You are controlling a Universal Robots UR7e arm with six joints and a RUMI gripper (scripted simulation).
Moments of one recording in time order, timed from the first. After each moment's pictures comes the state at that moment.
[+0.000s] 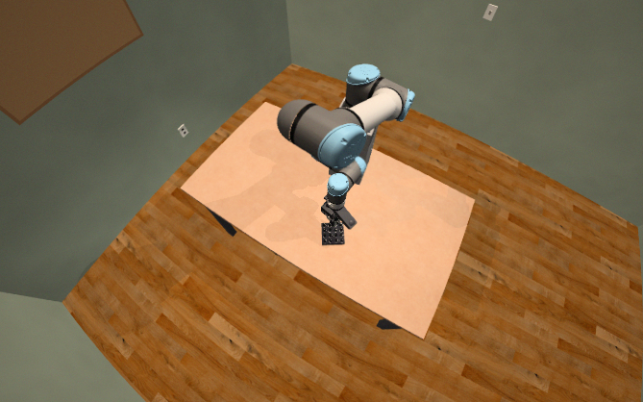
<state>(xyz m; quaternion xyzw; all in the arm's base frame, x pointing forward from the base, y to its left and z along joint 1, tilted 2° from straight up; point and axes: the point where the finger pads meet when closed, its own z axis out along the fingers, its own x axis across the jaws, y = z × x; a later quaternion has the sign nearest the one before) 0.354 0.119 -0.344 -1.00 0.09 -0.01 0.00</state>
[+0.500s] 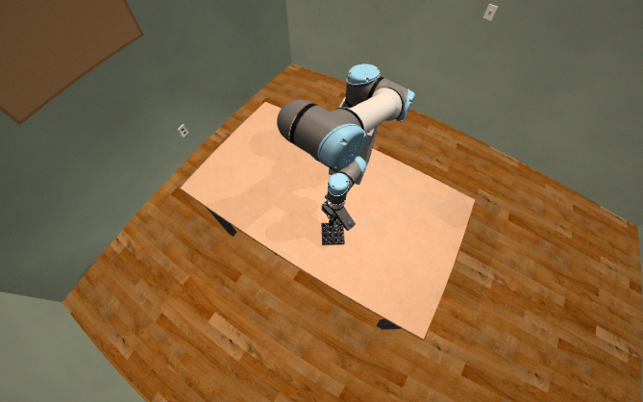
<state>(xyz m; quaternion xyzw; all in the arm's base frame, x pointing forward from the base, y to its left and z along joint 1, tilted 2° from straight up) 0.354 0.119 -0.344 -0.99 0.15 -0.01 0.00</state>
